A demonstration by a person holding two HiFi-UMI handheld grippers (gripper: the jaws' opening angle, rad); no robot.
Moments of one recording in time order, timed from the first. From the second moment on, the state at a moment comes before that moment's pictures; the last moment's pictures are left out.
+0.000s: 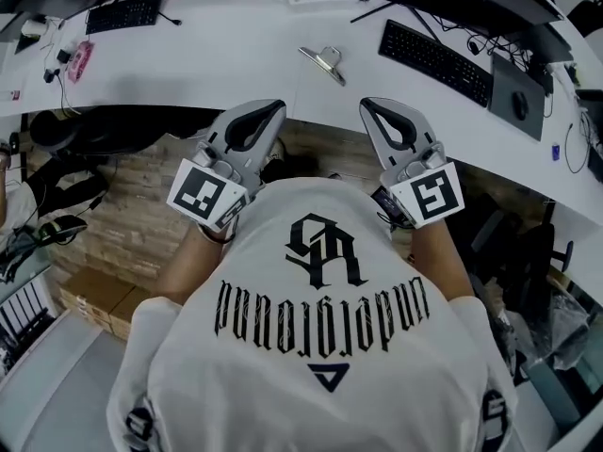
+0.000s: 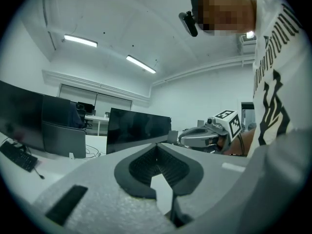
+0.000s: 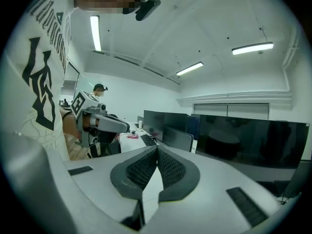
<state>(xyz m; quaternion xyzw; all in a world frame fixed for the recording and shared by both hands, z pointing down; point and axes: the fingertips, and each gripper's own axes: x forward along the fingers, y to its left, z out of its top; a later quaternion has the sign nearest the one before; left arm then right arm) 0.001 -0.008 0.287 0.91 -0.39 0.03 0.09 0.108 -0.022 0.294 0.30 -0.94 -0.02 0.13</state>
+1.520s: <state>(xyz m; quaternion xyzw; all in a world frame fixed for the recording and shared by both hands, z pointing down) -0.085 0.237 0.287 0.93 -0.37 0.03 0.07 0.071 0.240 0.302 0.39 -0.91 0.00 0.13</state>
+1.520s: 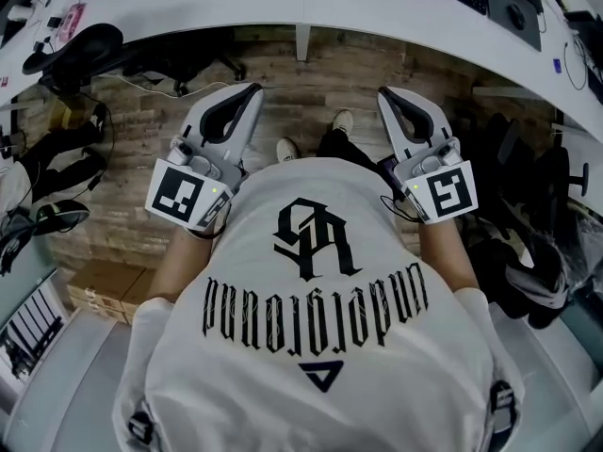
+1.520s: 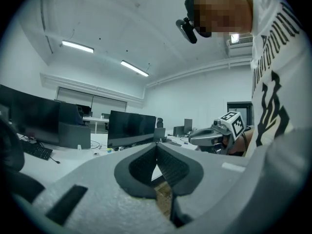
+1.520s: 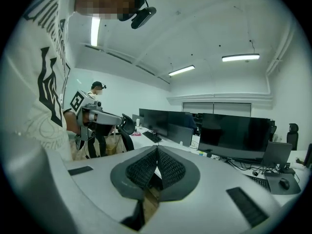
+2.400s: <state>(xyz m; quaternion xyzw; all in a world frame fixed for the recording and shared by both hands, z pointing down) -0.129 0.277 0.285 0.93 -0.36 0.01 0.08 0.013 0.285 0.293 0.39 -0.91 -0.01 0.14</state>
